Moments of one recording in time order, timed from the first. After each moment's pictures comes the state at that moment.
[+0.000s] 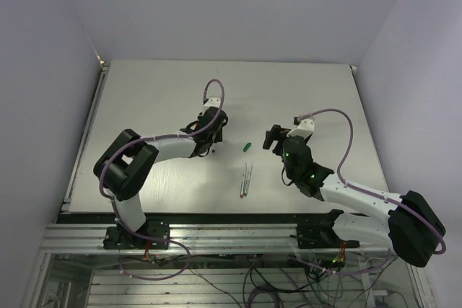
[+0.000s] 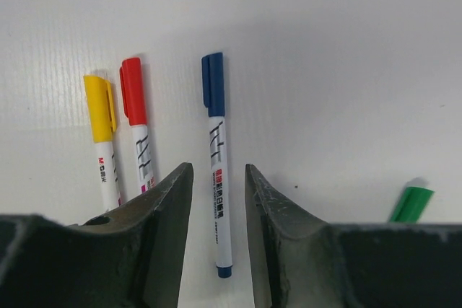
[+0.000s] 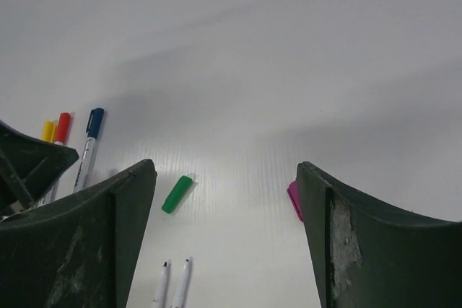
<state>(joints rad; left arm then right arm) -0.69 1.78 0.96 0.12 -0.41 -0.43 0.76 1.10 0.46 0.33 0.68 0.46</state>
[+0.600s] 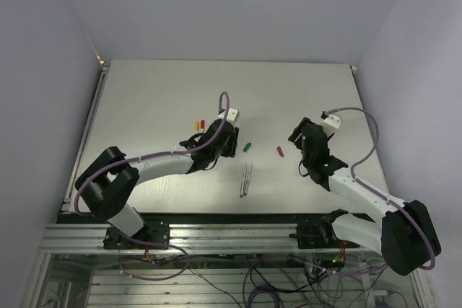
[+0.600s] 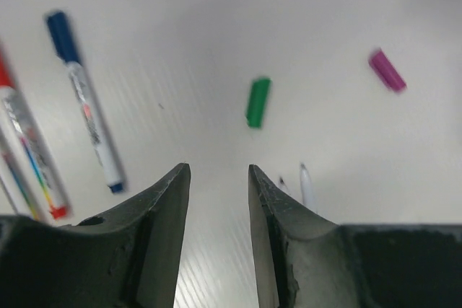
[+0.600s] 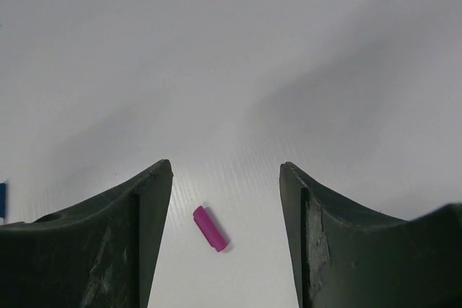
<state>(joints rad) -0.85 1.57 0.88 0.10 -0.29 -0.40 0.46 1.09 0.48 0.16 0.61 0.58</state>
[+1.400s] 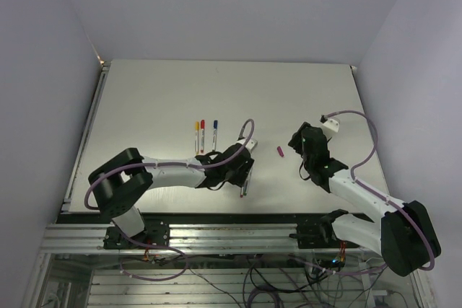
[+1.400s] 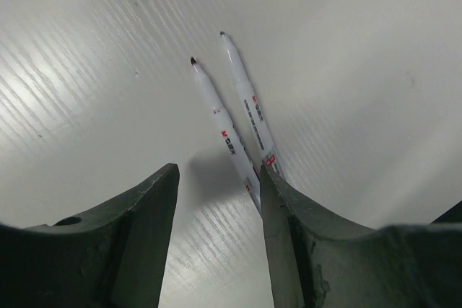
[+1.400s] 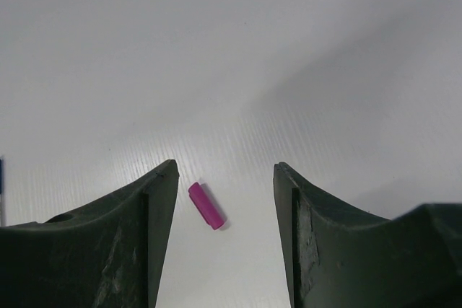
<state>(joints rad) -1.06 1.63 0.85 -0.02 -0.20 -0.42 0.42 1.08 0.45 0.11 0.54 0.63</state>
